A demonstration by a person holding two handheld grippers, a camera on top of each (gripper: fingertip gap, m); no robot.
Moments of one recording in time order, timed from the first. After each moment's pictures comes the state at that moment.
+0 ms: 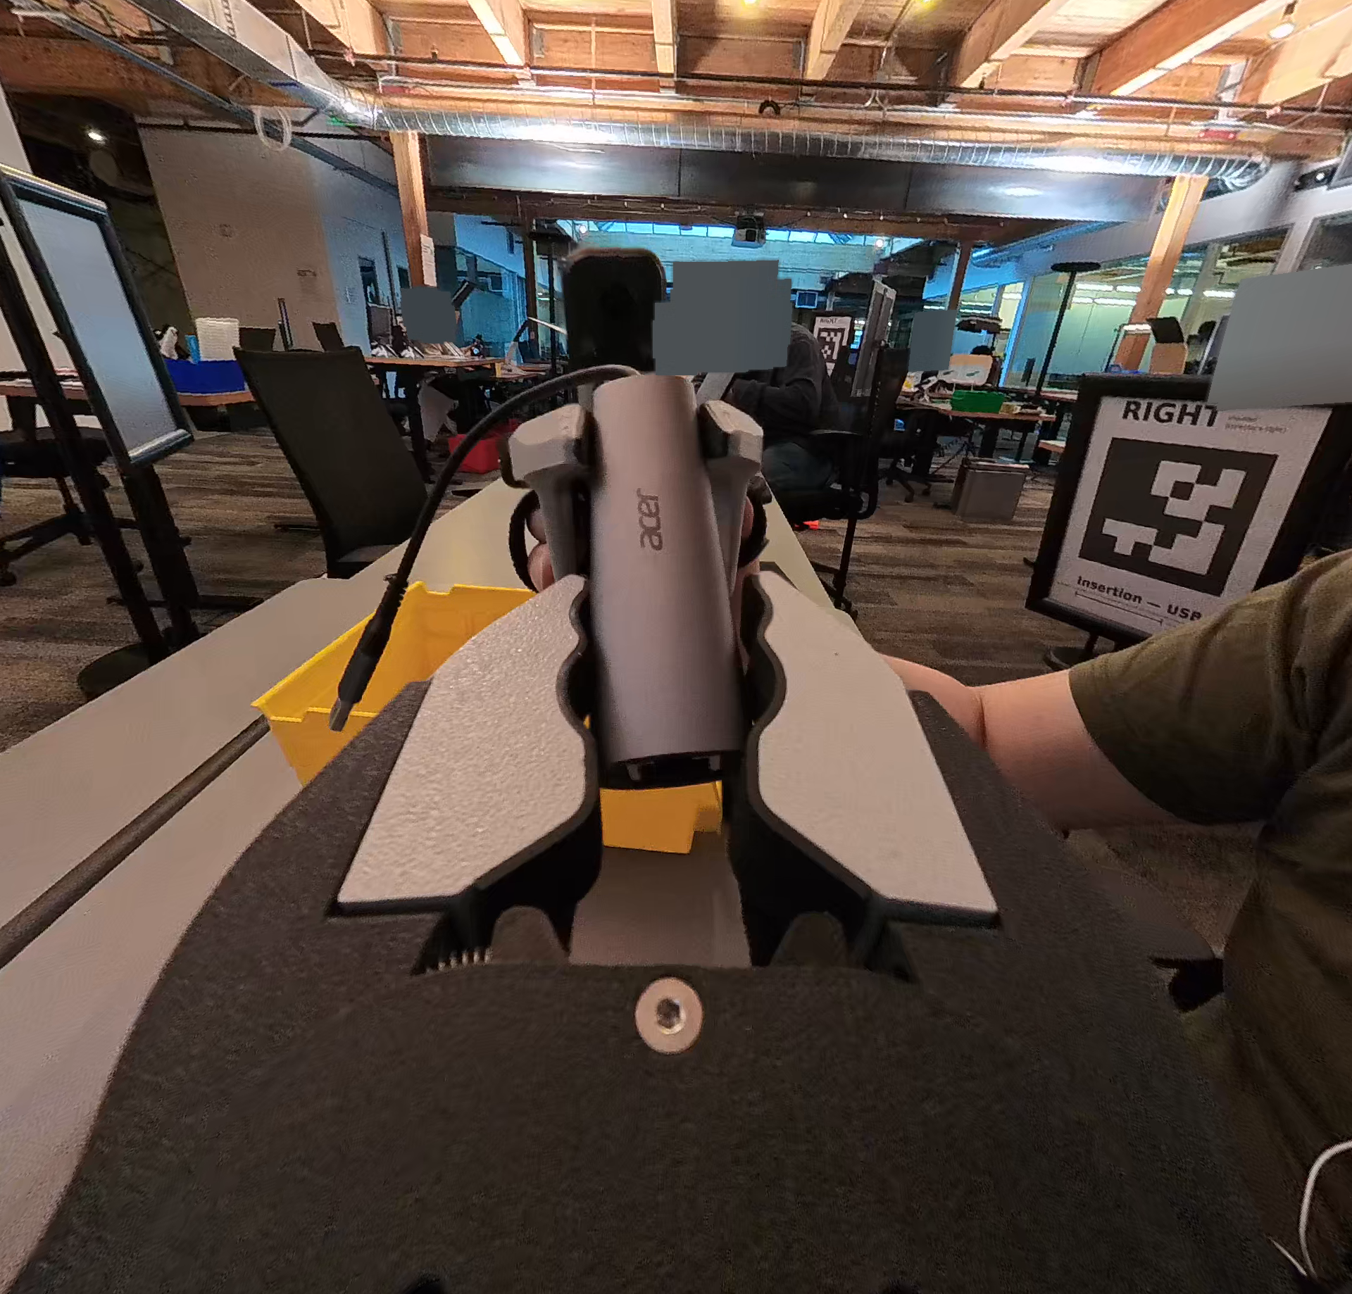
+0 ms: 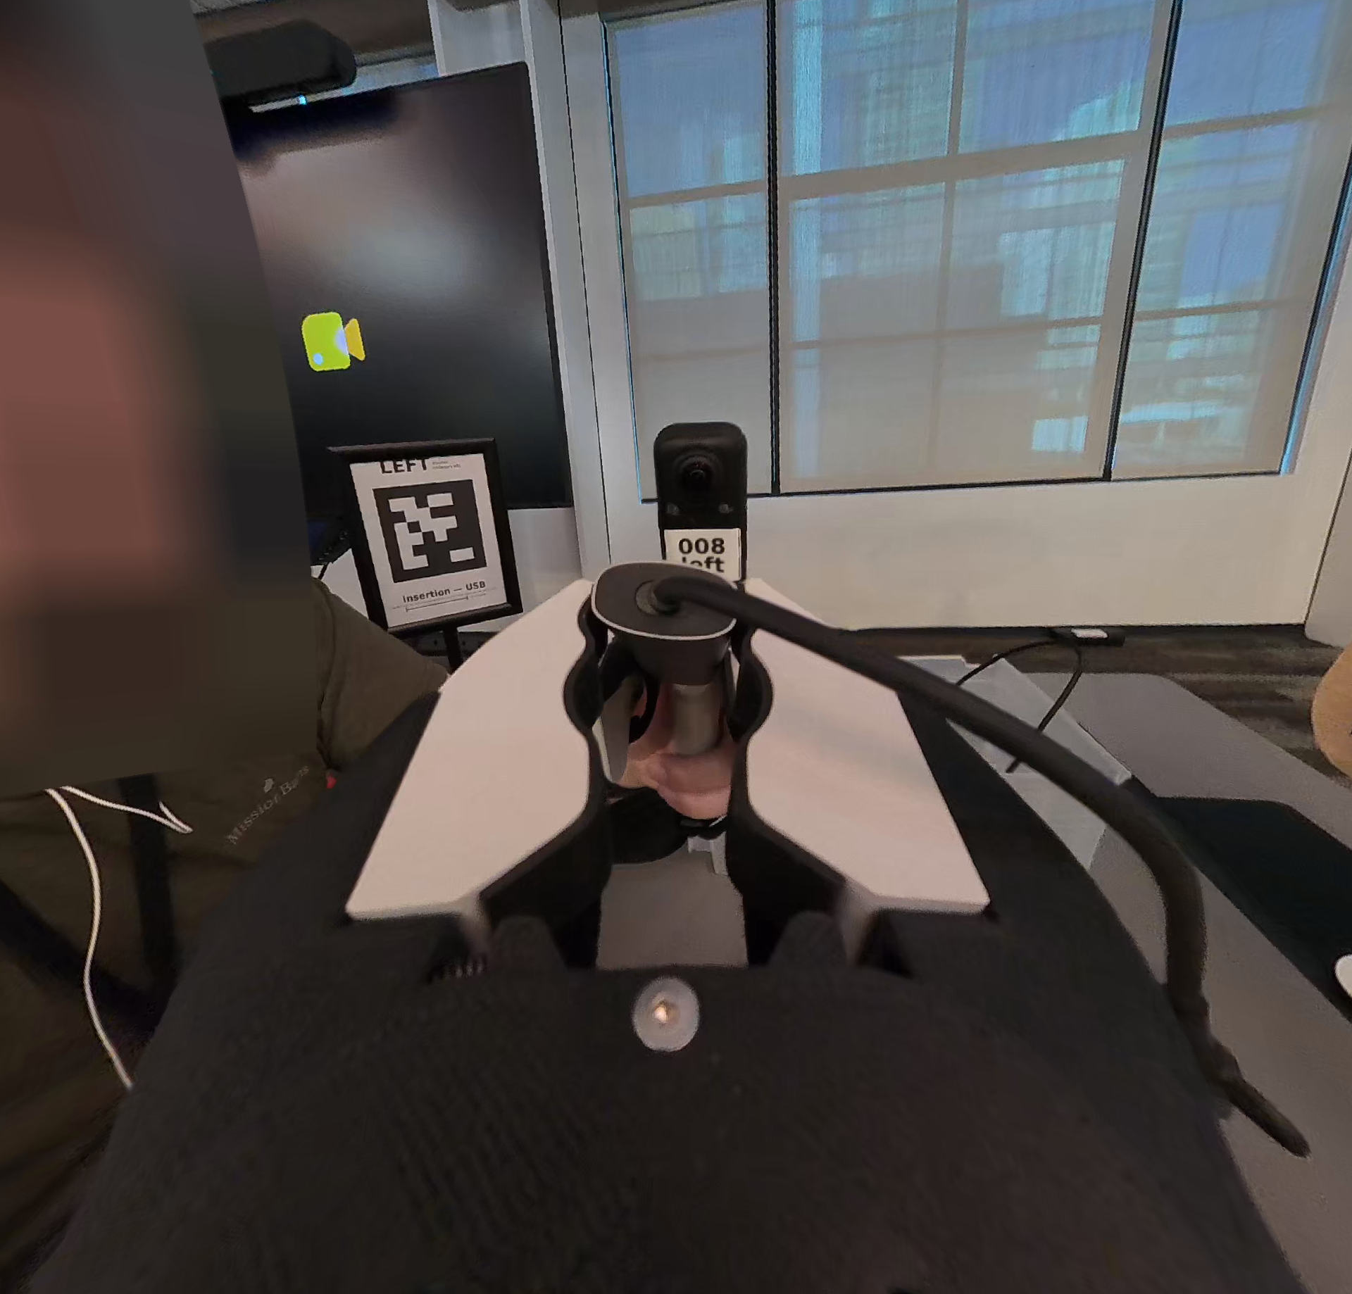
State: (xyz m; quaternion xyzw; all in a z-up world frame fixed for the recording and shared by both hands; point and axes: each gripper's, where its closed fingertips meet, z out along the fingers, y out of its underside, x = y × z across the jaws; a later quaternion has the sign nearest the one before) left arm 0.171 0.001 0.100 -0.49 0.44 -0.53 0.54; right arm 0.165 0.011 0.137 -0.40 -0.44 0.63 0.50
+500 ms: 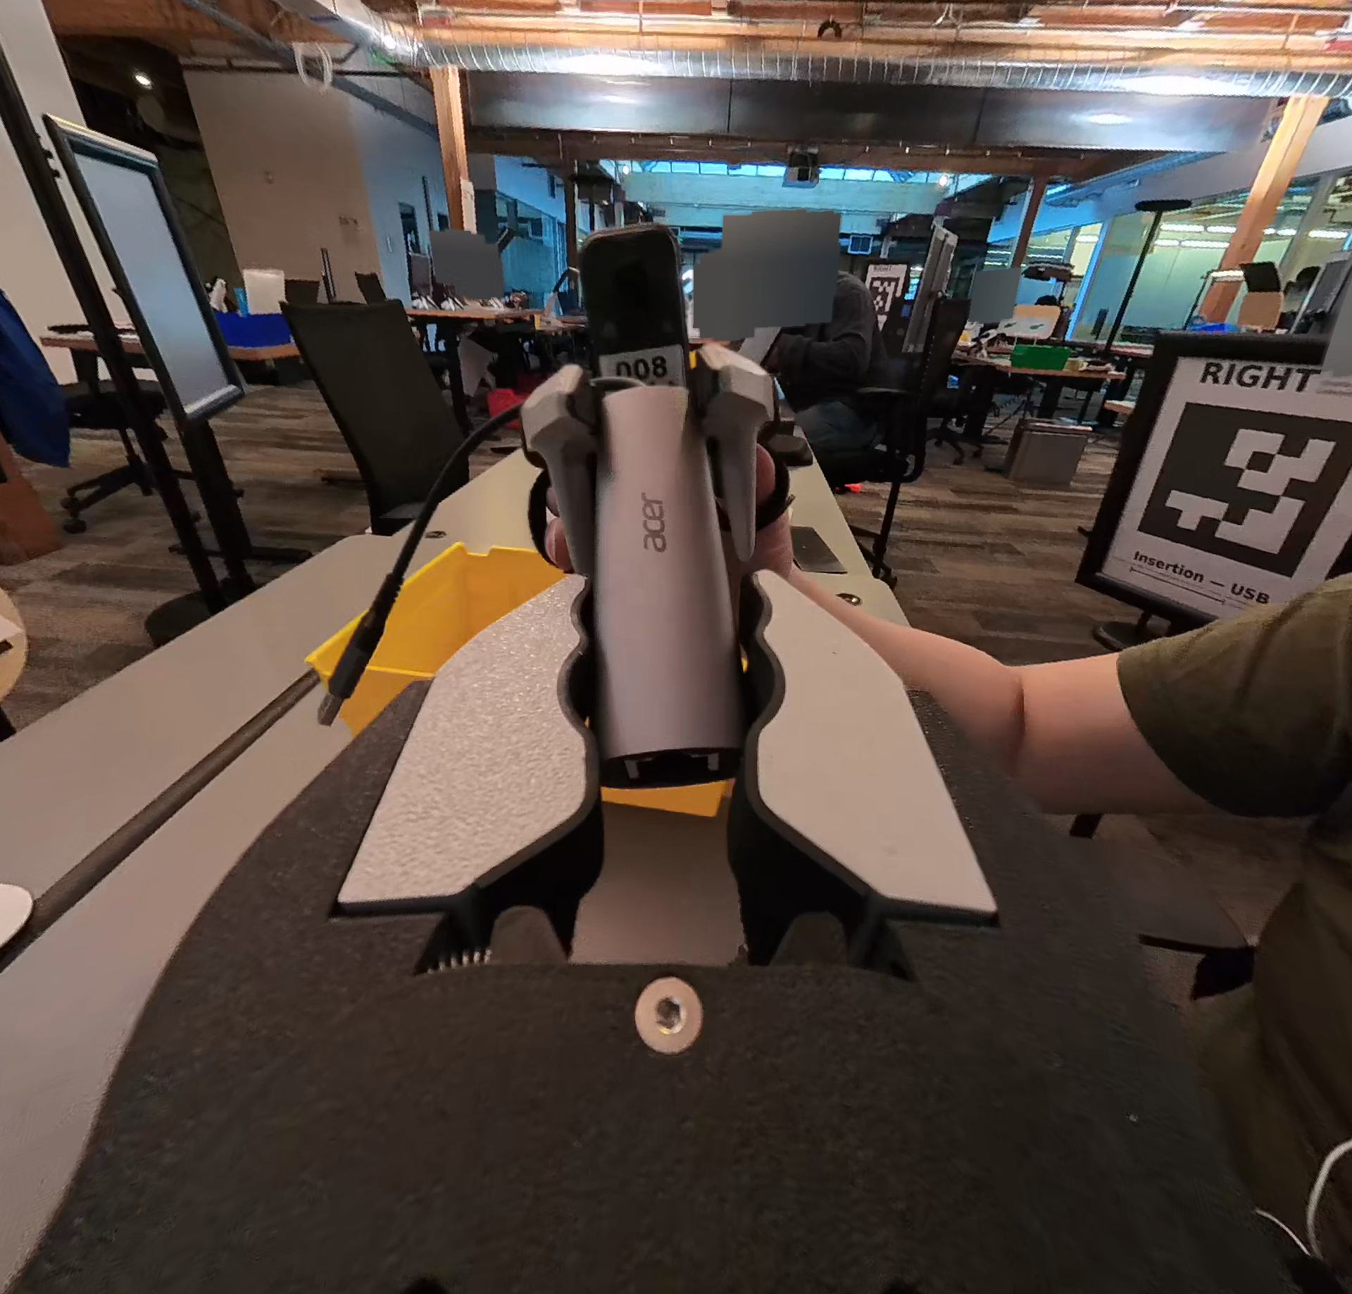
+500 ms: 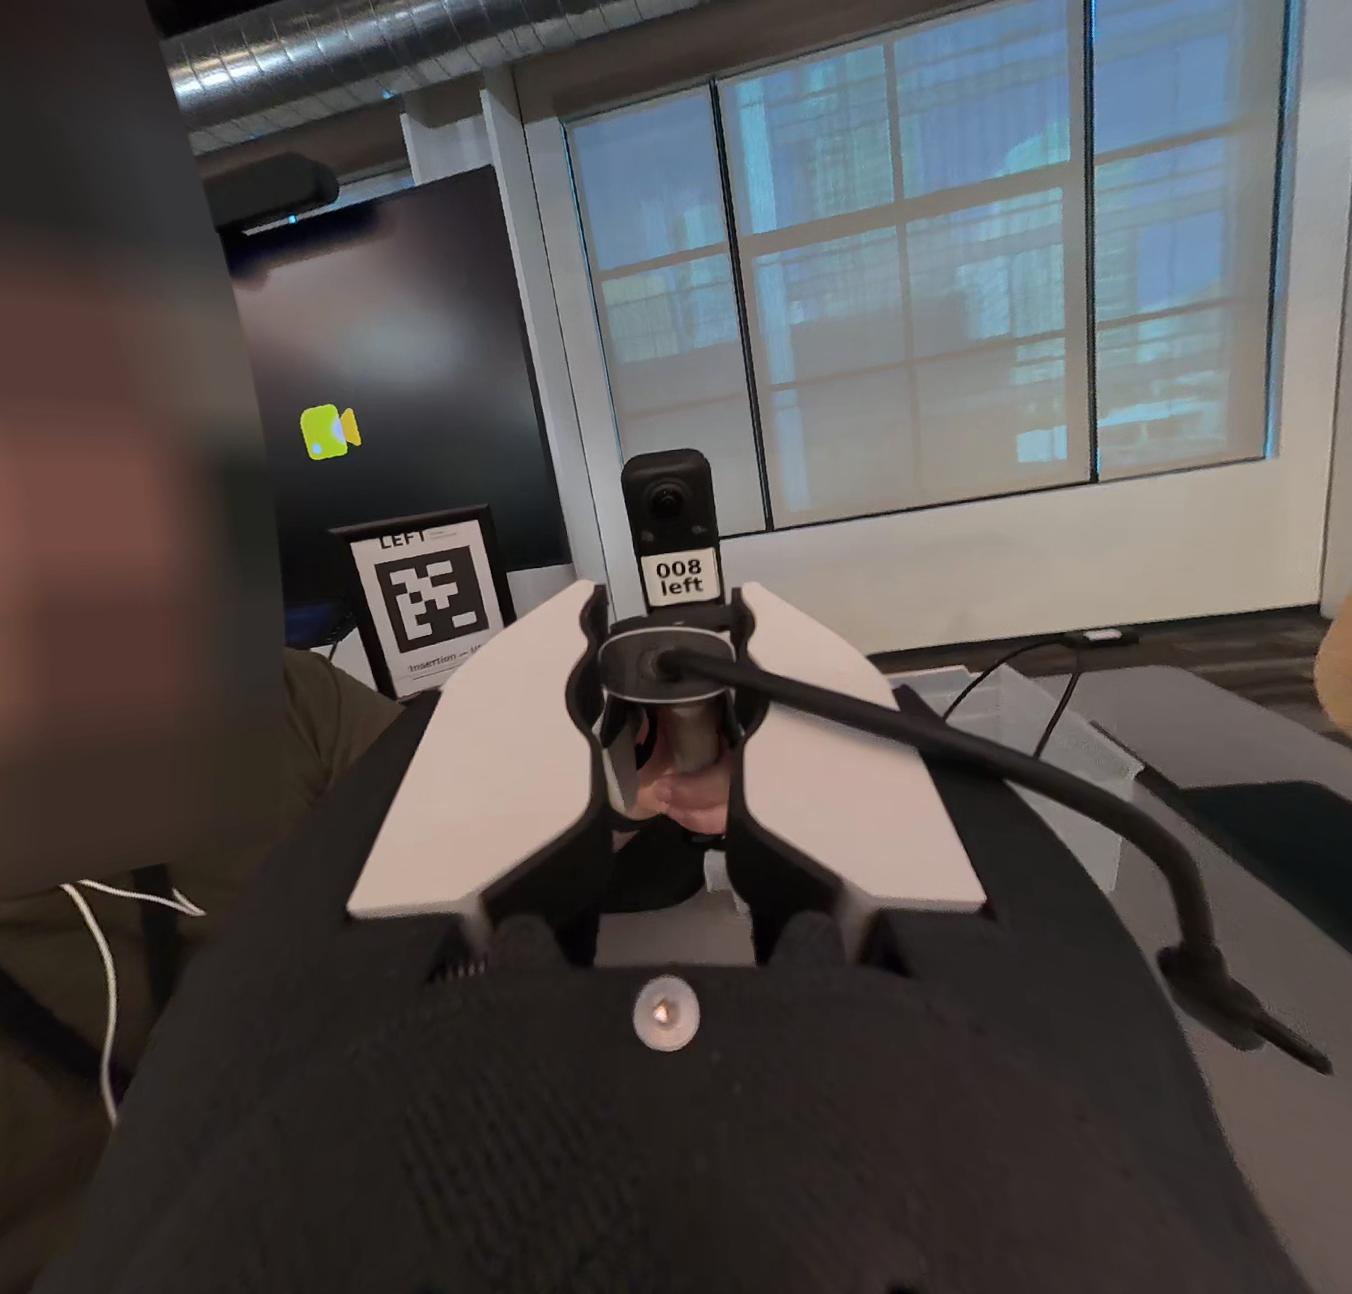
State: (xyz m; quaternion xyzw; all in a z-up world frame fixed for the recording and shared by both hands) left arm 0.169 0.009 0.096 -0.52 0.44 -0.50 0.53; right arm 0.169 0.024 0.144 -0.41 -0.39 0.66 0.49
